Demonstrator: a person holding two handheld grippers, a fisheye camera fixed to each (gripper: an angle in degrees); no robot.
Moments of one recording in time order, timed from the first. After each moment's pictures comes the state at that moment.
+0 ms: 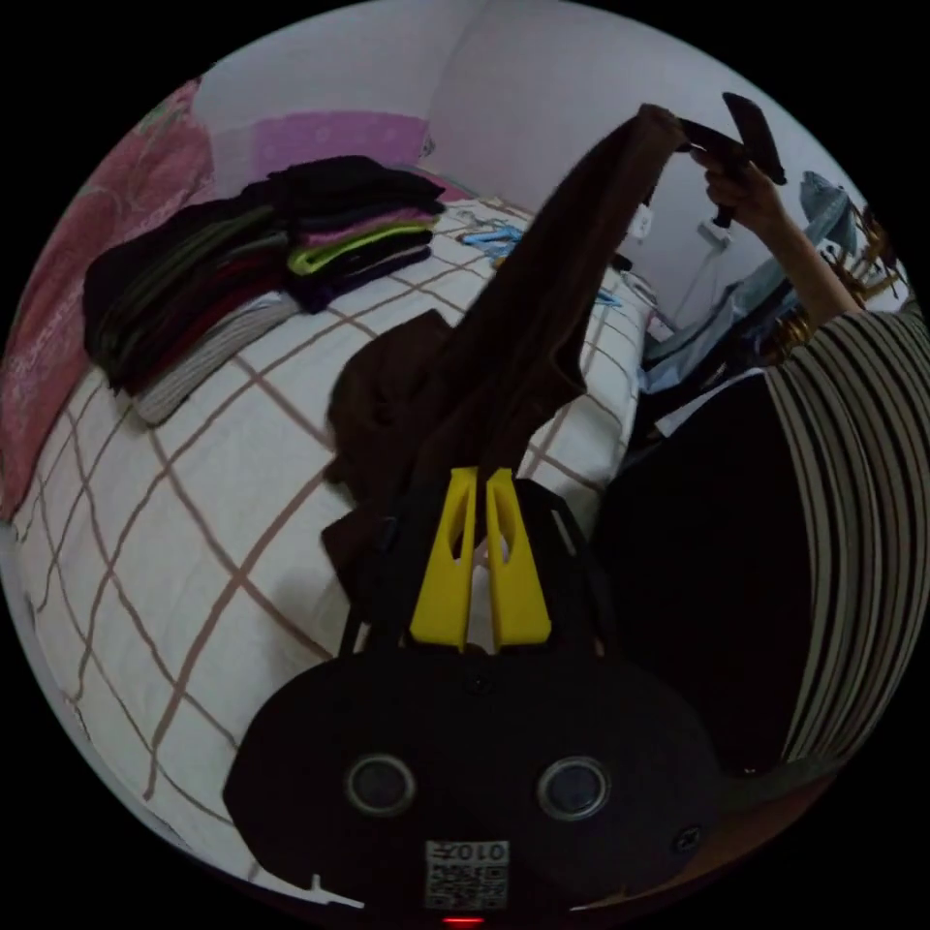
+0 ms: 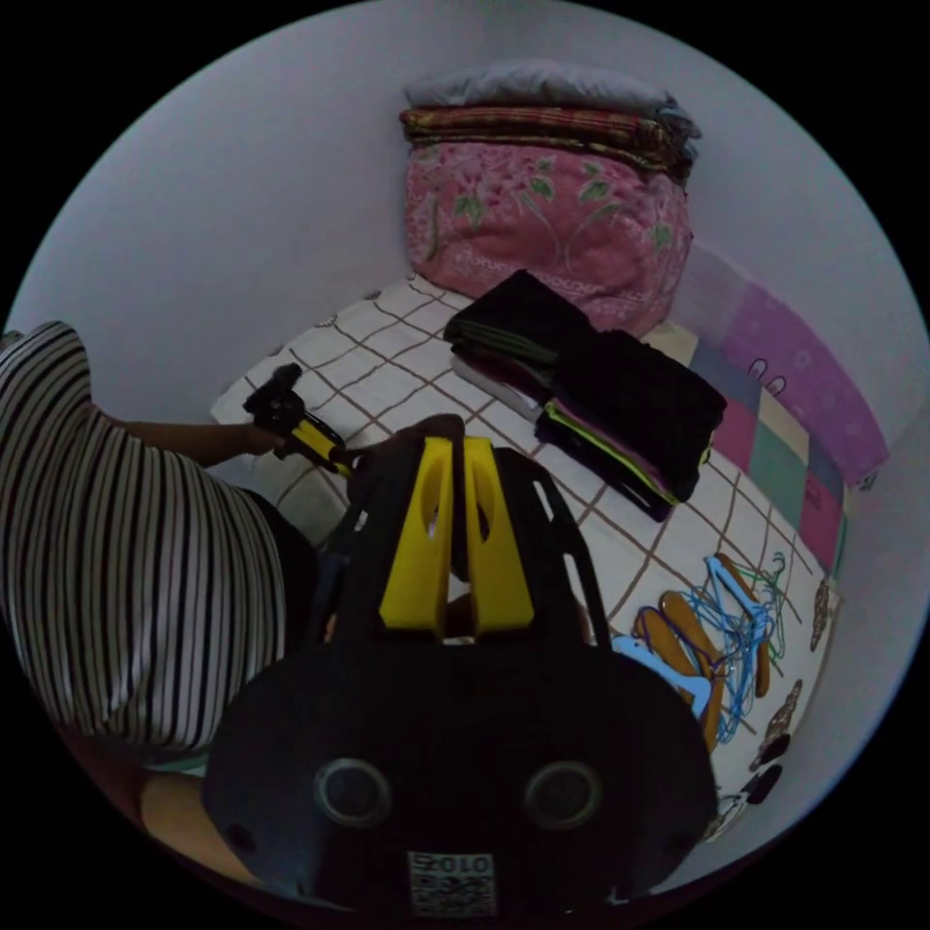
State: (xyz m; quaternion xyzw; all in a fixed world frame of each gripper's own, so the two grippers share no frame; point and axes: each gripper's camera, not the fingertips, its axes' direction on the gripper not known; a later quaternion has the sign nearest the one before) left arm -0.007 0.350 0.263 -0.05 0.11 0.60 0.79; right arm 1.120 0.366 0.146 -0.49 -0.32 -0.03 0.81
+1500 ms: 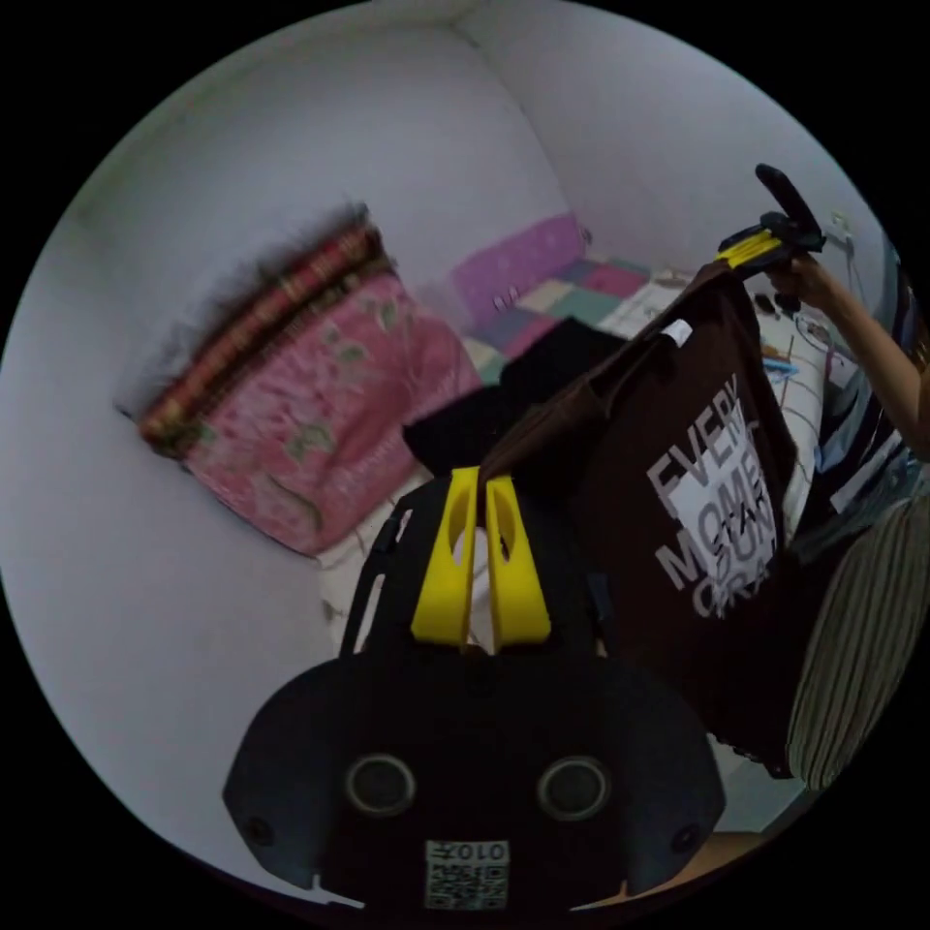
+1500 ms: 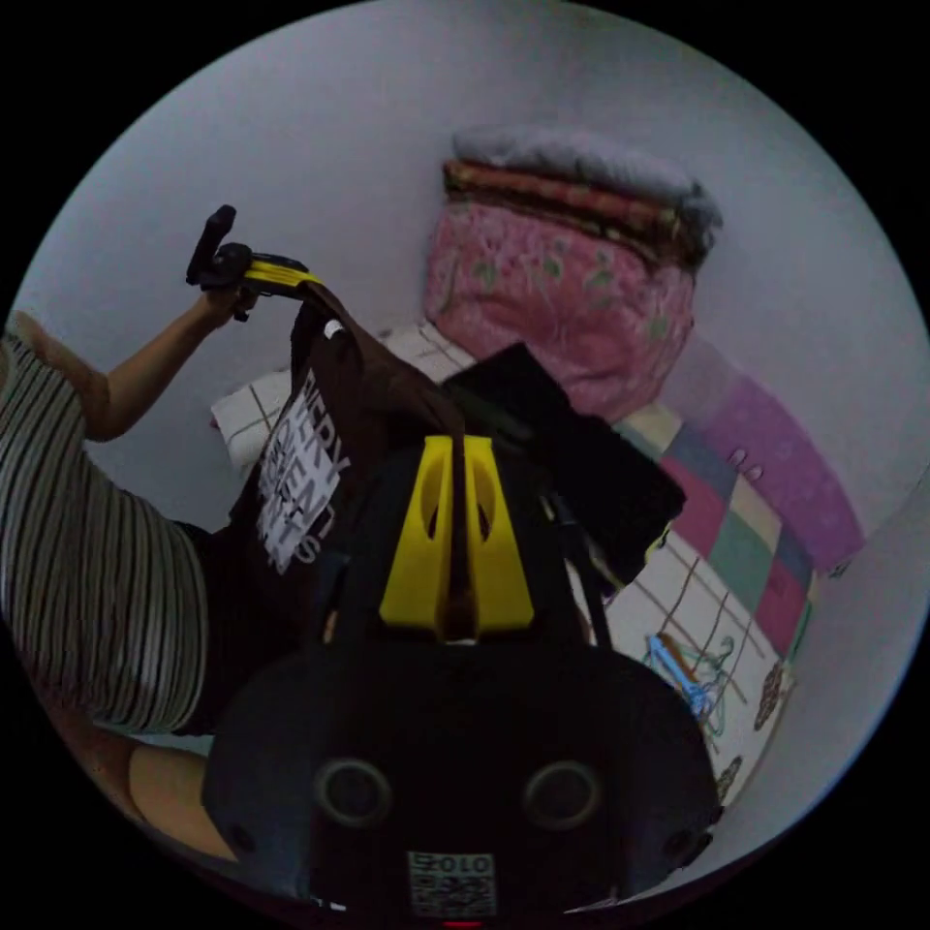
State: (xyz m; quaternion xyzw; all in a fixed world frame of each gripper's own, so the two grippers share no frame) left arm -0.007 0.302 0.101 0.21 -0.13 0.57 0.78; right arm 1.055 0.383 0.215 -0.42 -0.36 -0.07 0.83
